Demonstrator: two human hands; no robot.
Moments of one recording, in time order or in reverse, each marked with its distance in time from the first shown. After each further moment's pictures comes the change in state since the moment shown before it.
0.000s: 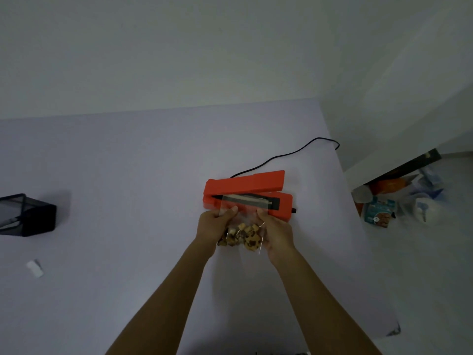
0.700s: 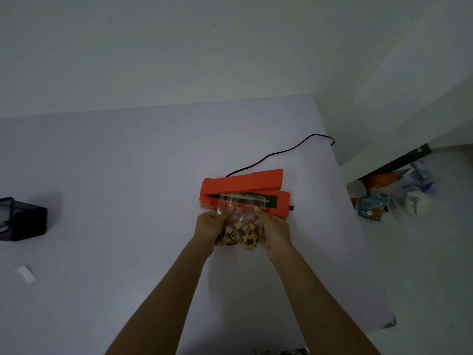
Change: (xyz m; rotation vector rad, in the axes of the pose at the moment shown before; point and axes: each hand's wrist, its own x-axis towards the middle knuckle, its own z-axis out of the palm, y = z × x) left_hand 0.003 0.001 0.000 -0.072 -0.023 -0.109; right_hand 0.005 0.004 0.001 -0.051 0.010 0.029
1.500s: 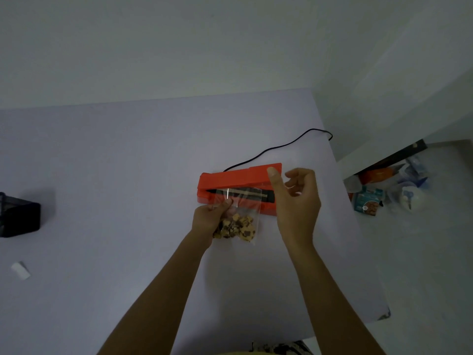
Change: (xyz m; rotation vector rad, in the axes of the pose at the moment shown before) left_hand 0.004 0.003 0.001 -0.013 0.017 0.005; right_hand -0.066 -0.074 0.002 -0.372 0.278 -0.808
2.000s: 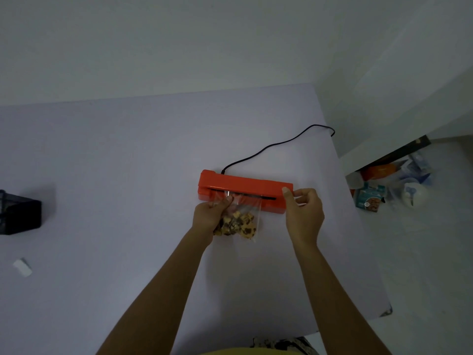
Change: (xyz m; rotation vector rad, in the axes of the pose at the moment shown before) left_hand -0.001 0.001 -0.002 0.026 -0.002 0.003; right_hand 0.013 0.069 -0.002 -0.196 0.058 0.237
